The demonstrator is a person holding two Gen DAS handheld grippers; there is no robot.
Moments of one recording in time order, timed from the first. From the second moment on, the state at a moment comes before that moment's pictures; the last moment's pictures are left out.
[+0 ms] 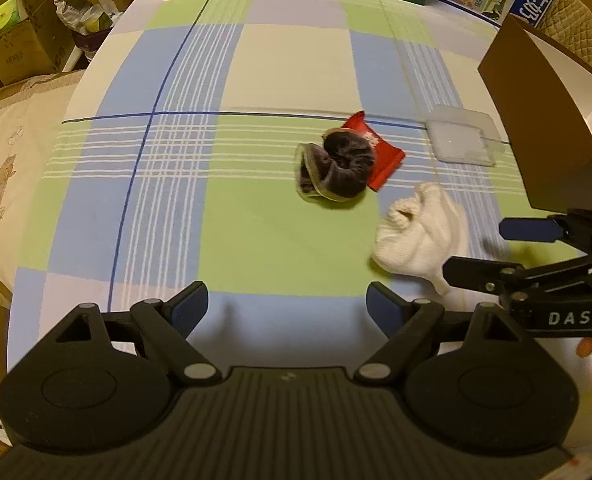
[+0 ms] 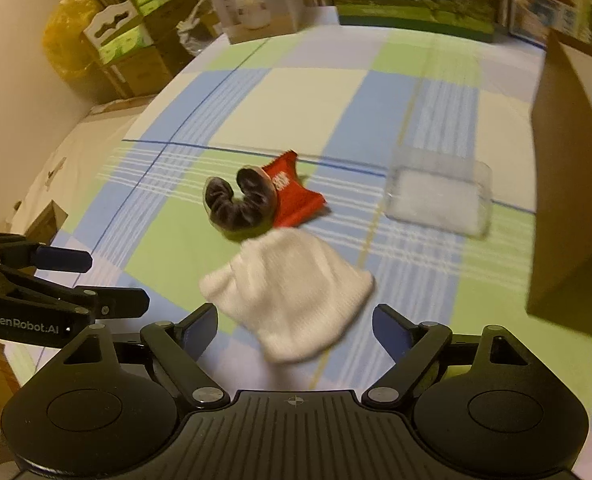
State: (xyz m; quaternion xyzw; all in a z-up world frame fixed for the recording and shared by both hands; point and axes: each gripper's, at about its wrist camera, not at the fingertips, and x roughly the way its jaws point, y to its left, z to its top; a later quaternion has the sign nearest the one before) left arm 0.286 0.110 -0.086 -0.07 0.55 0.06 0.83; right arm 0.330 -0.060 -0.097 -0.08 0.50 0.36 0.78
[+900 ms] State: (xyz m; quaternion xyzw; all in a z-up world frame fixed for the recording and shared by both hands) left arm 0.316 0.140 -0.110 -0.06 0.54 0.01 0.84; right arm 0.326 -0.052 -0.120 -0.10 0.47 0.34 0.81
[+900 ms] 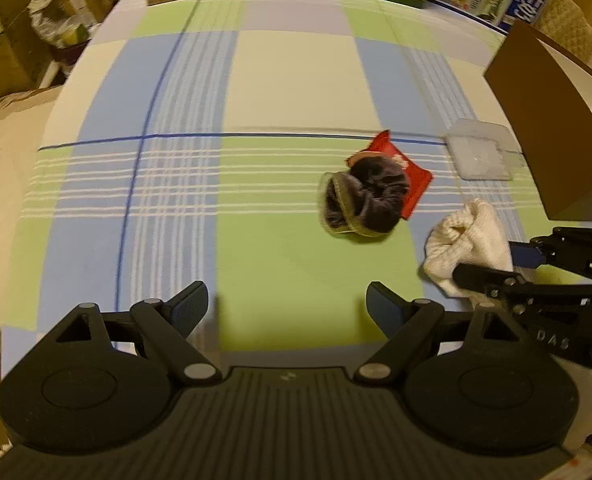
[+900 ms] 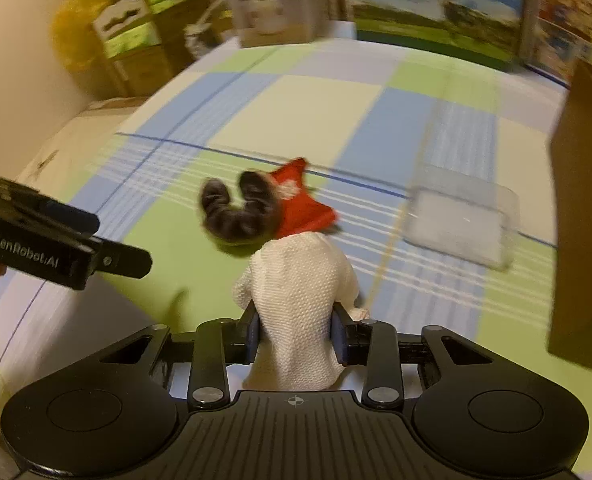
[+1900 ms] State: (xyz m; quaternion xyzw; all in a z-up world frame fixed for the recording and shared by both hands) left arm 0.376 0.101 -0.136 0.00 0.50 -0.09 0.86; right arm 0.313 -0.208 -0.081 0.05 0.49 0.11 0.86
